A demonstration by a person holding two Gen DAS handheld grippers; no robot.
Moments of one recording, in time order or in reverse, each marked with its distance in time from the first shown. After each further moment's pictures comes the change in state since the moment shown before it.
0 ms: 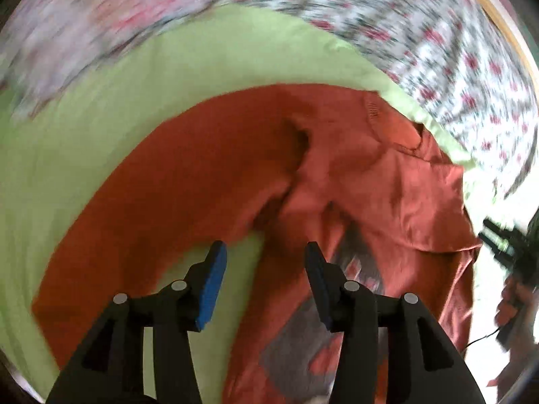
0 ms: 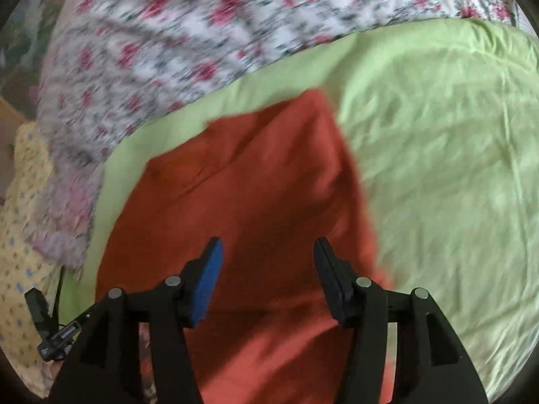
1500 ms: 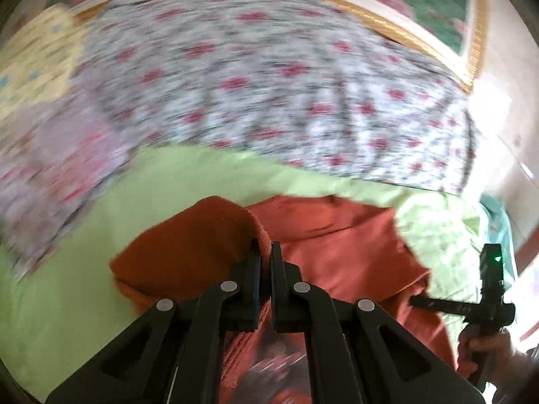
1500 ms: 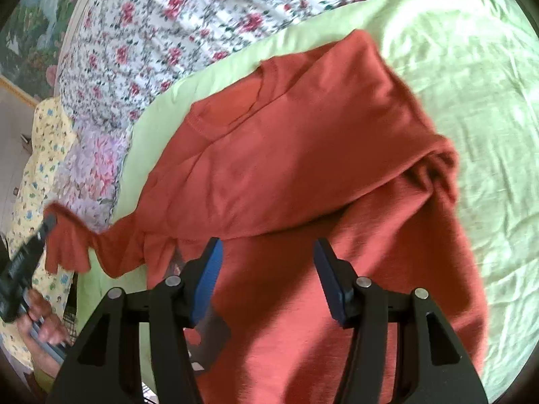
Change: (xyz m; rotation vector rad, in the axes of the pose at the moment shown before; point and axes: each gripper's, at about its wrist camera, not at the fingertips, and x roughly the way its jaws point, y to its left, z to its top) left arm -0.096 -0.129 0.053 0.400 -0.349 -0.133; right arm 0.001 0.054 -0.055 0.026 0.064 0.056
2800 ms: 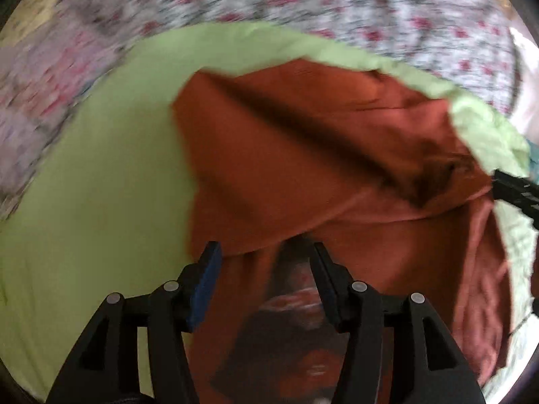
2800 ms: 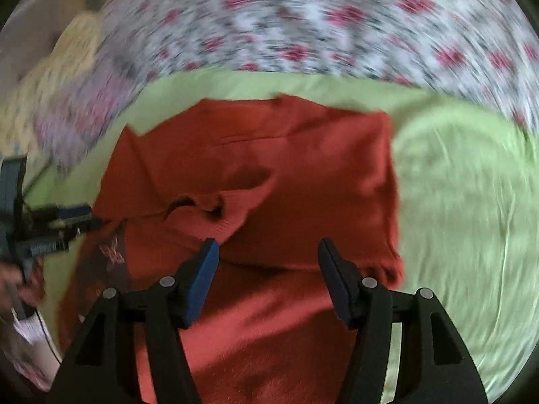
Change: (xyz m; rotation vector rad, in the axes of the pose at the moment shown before) left arm 0.096 0.012 -0.114 -0.020 0.367 0.206; right arm 0.006 0.009 0.021 -0.520 -0.069 -0.127
